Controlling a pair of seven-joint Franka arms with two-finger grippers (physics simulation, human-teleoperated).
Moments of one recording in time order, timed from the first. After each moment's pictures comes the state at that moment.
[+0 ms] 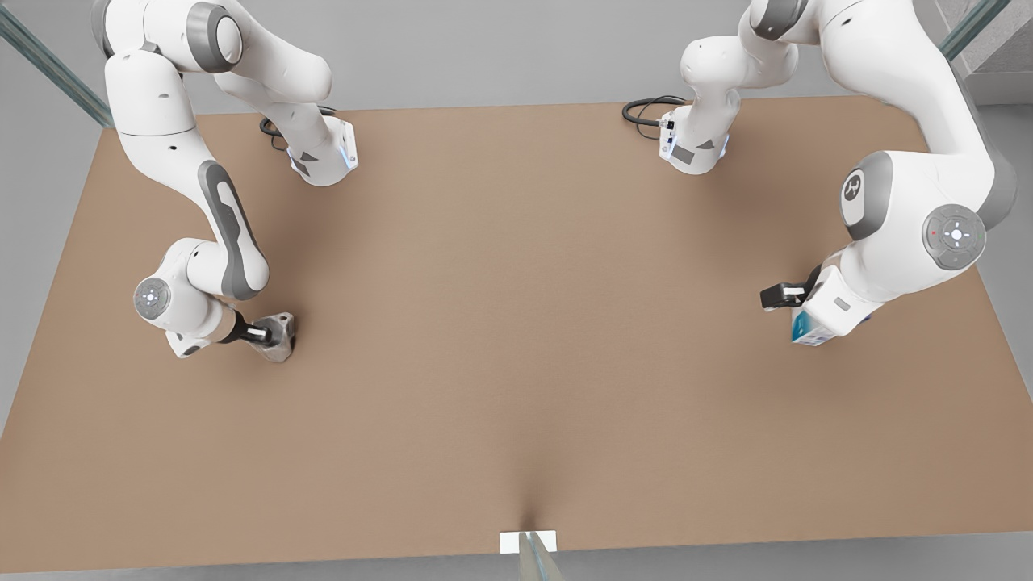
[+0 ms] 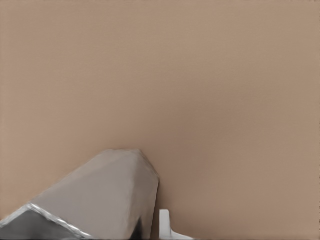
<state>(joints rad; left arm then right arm) -0.02 0.30 -0.09 -1.34 0.01 1.51 -0.12 -0.13 0.34 -0.03 -2.18 0.10 2.43 -0.06</state>
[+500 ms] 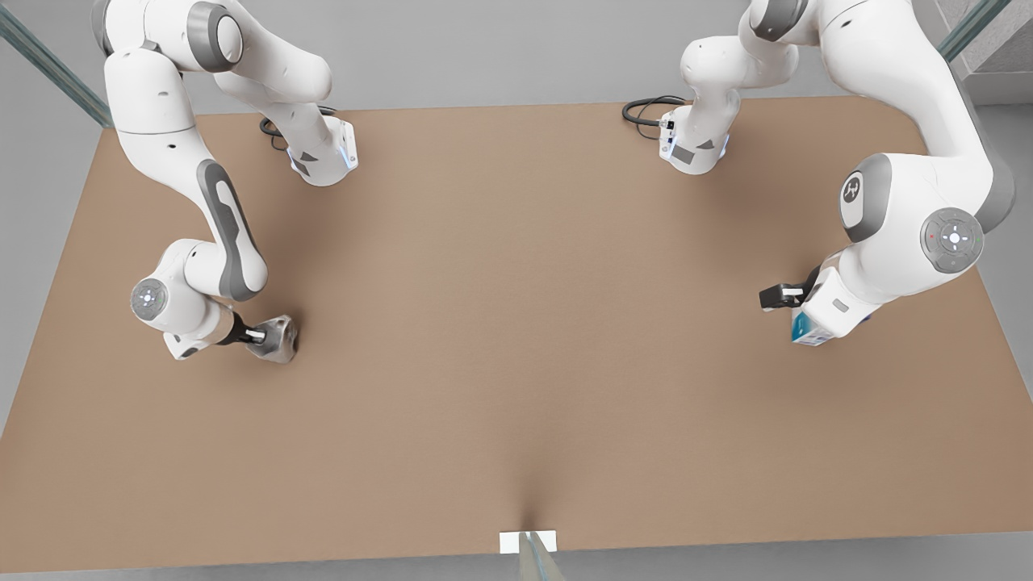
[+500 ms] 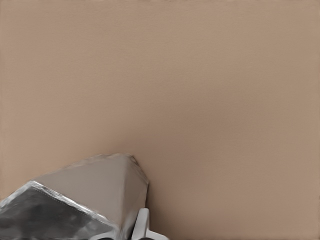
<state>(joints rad) -0.02 0.30 -0.09 -1.34 0.01 1.50 -0.12 -0.12 0.33 -0.03 -2.16 0.11 2.40 -0.07</state>
